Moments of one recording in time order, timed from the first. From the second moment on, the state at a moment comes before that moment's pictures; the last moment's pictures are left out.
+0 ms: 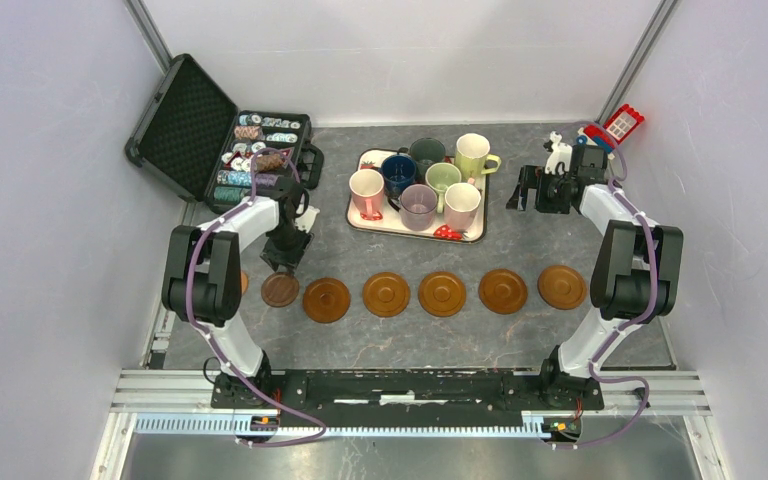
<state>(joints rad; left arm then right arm) -0.17 1.75 1.11 -0.84 -0.10 0.24 -0.16 1.77 1.18 -0.33 -0.44 -0.04</state>
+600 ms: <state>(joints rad) -0.17 1.70 1.08 -0.88 -0.09 0.24 -0.16 1.77 1.18 -0.33 -0.45 -0.04</state>
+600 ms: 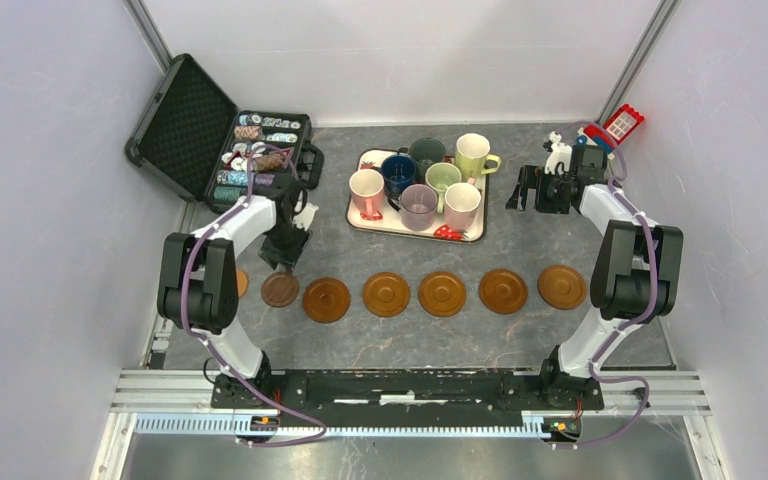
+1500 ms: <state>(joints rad) -0.24 1.79 1.10 -0.86 -0.16 0.30 -0.16 1.77 1.18 -0.33 -0.45 -0.04</state>
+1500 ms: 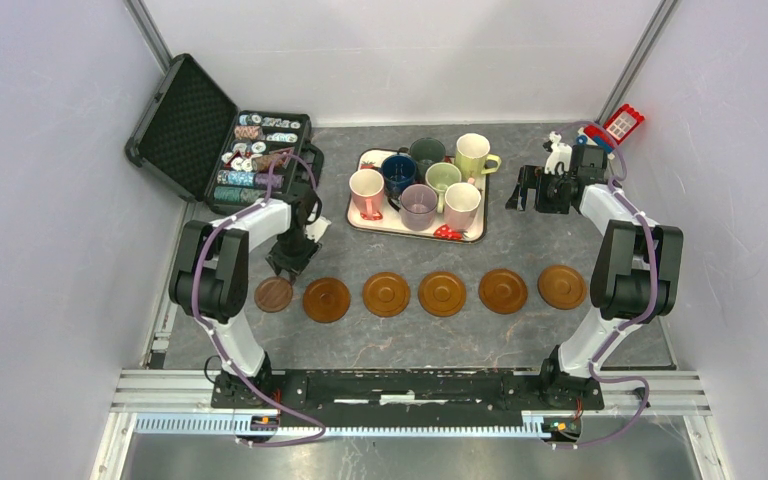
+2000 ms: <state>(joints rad) -0.21 1.75 1.05 -0.88 -0.15 0.32 -0.16 1.78 1.19 -0.33 -0.46 -0.04</state>
